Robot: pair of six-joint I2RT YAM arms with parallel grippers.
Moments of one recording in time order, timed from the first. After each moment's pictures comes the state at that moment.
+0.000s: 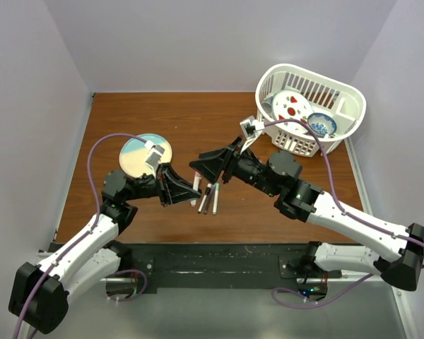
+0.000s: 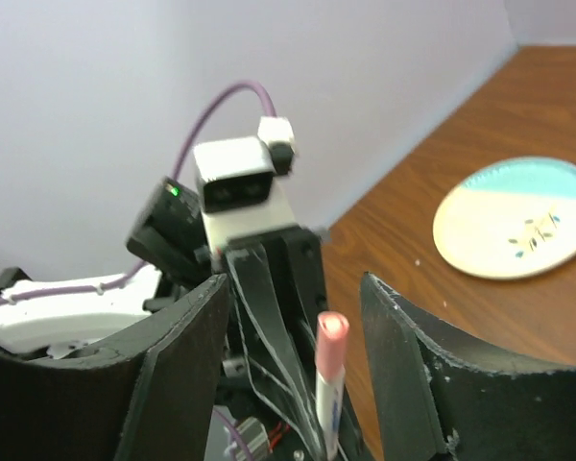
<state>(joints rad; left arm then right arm) -0.45 0.85 0.43 0.70 0.99 -0.85 1.00 1.08 0.98 0.23 -0.03 0.62</state>
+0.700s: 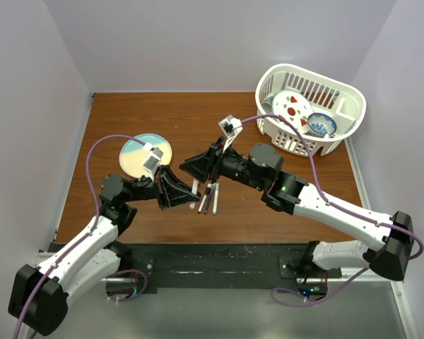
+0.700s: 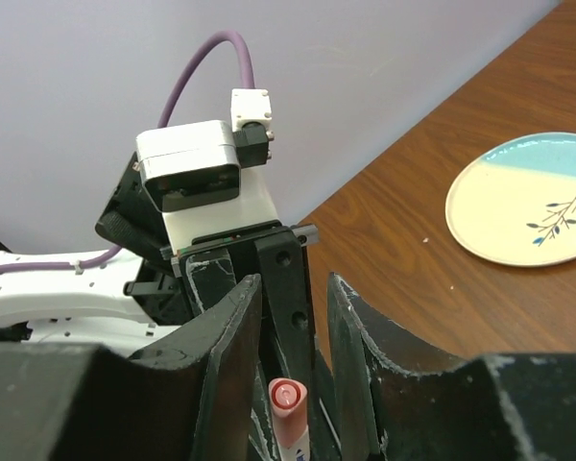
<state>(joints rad) -0.45 0.83 0.41 0.76 1.04 -0.86 1.00 1.22 1.07 0.20 -0.13 0.58</state>
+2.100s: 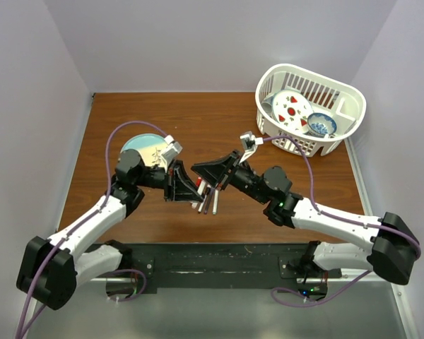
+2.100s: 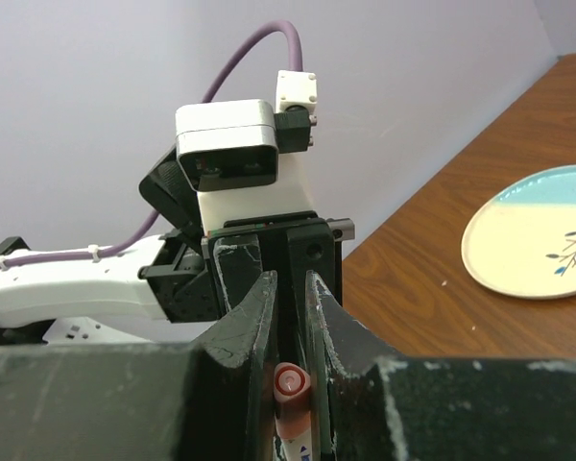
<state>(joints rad) -0.43 1.06 0.59 0.54 1.25 -0.68 0.99 1.19 0.69 0.72 -0.09 0.73</state>
